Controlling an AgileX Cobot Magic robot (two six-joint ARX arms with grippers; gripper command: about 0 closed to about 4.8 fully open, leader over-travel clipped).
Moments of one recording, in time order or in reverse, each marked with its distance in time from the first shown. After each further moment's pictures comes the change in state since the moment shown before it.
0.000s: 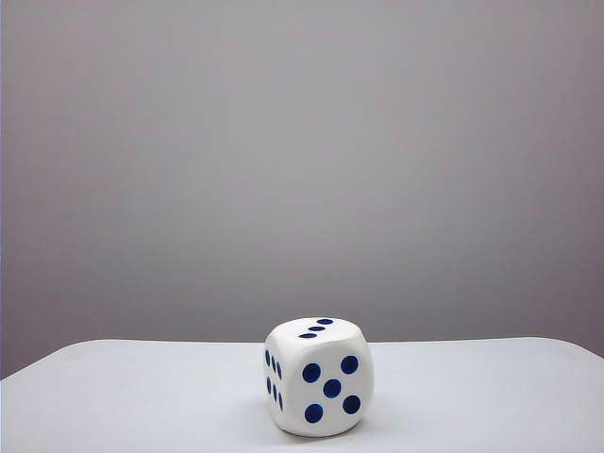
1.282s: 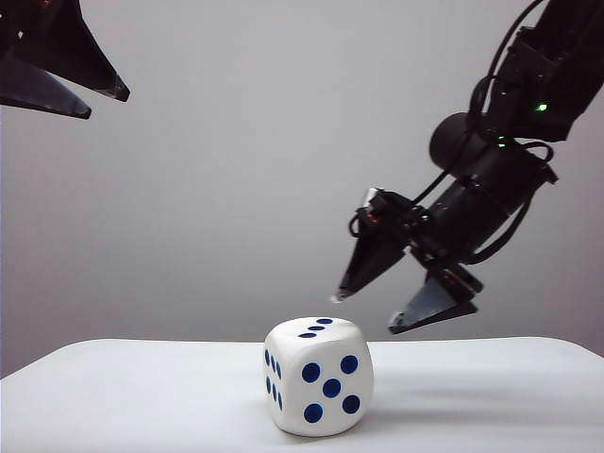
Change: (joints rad) left arm -0.131 0.329 0.134 -0.069 0.189 0.081; right arm 0.259 1.493 0.929 -0.315 -0.536 -0.254
